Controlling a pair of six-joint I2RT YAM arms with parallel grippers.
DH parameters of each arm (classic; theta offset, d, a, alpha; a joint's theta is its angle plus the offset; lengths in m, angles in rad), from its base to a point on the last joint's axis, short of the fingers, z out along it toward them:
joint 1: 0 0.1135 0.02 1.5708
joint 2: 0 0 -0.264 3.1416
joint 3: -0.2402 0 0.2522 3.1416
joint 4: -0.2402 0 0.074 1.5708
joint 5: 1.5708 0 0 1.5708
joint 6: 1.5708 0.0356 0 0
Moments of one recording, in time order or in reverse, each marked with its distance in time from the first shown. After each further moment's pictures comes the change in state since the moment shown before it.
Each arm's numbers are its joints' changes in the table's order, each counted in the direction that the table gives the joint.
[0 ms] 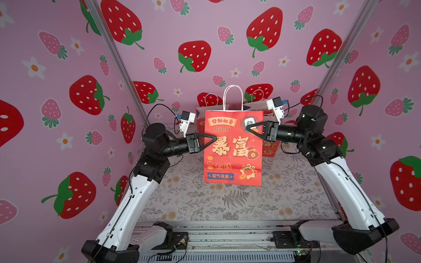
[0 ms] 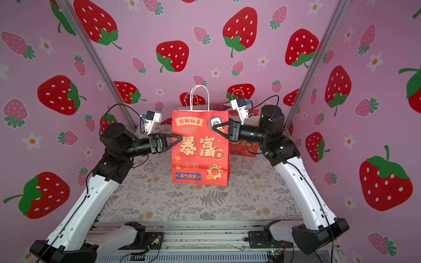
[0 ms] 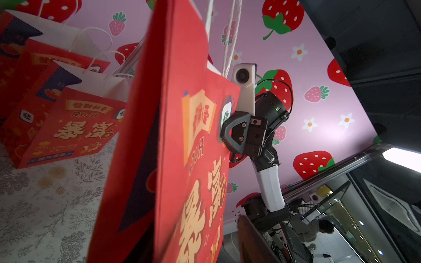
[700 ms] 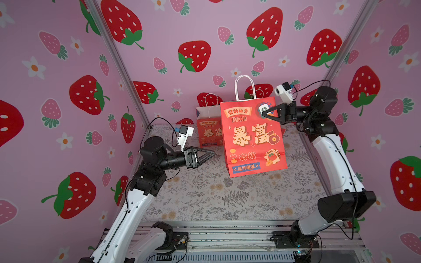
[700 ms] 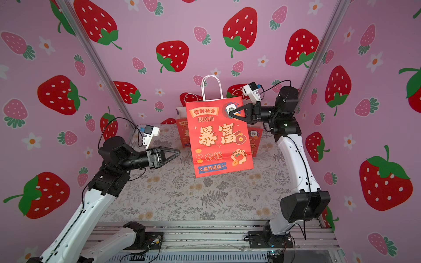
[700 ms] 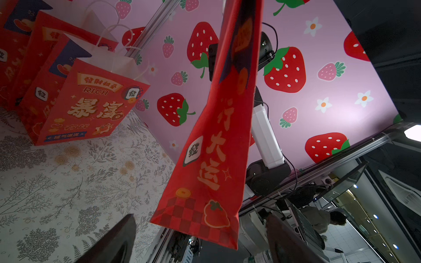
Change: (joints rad) left arm 0.008 0.154 0.193 -0.038 0.017 0.094; right arm -0.258 -0.277 -0.233 0.331 -0.605 0.414
